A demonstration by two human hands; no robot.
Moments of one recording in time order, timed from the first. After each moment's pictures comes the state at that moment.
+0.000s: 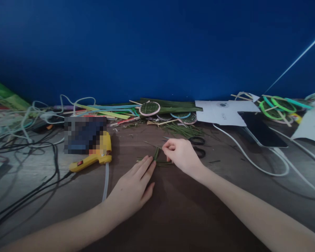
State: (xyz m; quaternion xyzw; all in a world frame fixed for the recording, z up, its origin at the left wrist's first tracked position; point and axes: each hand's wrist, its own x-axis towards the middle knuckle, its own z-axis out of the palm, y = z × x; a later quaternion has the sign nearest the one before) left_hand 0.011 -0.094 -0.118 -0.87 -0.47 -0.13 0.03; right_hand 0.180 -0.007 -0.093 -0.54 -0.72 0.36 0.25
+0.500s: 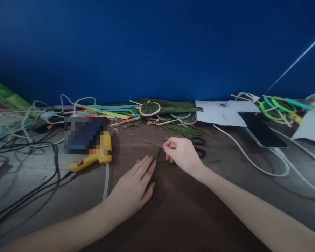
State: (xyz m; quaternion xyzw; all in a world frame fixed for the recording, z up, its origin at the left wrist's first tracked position) left_hand 0.012 -0.094 -0.117 -0.87 -0.47 -0.12 0.05; right_hand 0.180 -0.006 -0.093 -0.54 -0.69 0.40 0.28
